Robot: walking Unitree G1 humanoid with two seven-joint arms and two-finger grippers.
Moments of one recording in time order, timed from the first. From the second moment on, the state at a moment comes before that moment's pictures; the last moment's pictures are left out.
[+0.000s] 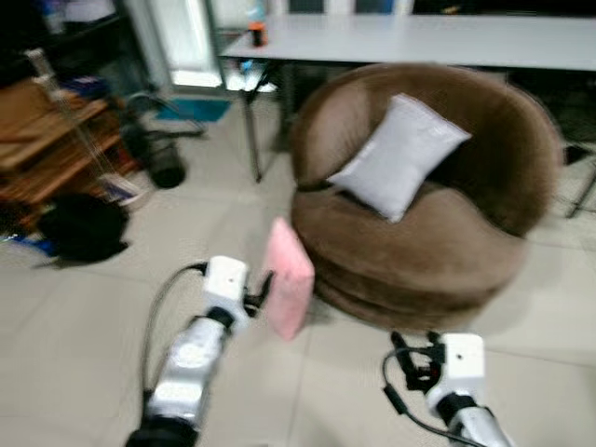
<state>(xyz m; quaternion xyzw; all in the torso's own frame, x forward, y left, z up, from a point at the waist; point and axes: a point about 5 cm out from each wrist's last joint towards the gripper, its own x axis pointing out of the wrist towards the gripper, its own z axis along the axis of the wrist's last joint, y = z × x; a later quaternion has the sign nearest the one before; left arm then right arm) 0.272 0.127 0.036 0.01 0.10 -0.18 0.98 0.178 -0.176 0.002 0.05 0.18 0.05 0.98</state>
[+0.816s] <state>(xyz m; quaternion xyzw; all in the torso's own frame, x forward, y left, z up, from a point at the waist) 0.285 0.121 0.054 -0.02 0.09 -0.16 0.98 0.170 -0.179 -0.020 0.06 0.20 0.07 0.98</state>
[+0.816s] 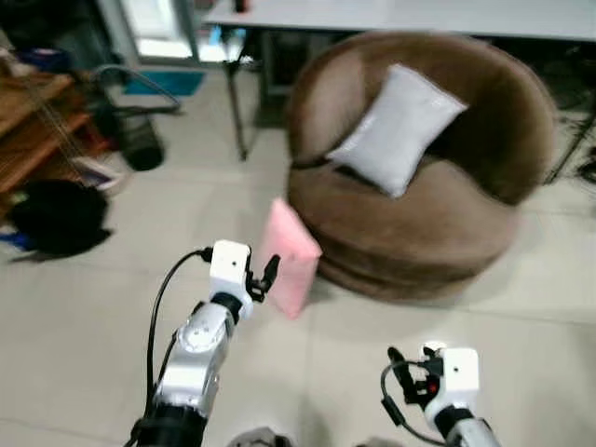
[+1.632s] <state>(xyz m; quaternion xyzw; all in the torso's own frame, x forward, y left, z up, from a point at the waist) 0.283 0.117 0.050 -0.06 0.12 -0.17 0.97 0.161 -0.148 -0.023 0.07 0.20 0.05 0.98</state>
